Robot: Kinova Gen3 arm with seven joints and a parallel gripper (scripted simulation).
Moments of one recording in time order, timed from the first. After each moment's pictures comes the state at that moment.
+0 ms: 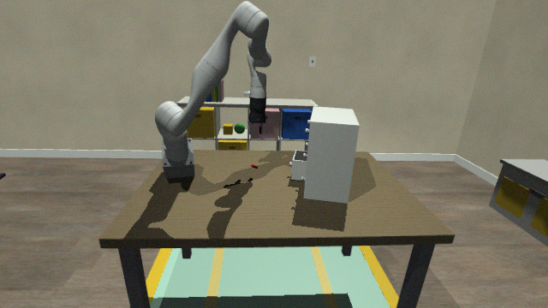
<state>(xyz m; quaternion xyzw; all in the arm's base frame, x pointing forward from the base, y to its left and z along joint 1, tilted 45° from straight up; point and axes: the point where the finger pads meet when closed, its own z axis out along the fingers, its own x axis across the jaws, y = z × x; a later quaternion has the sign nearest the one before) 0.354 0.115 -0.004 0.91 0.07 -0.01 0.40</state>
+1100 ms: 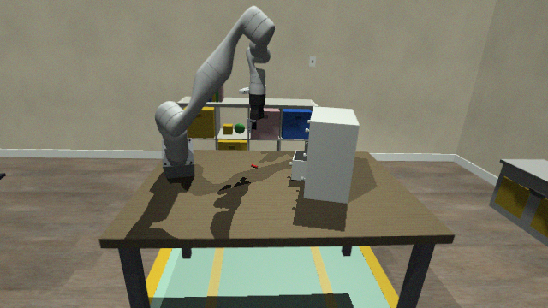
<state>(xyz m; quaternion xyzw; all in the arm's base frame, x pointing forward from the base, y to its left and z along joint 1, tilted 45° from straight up) 0.337 0.127 0.006 0.81 0.44 -0.16 0.35</state>
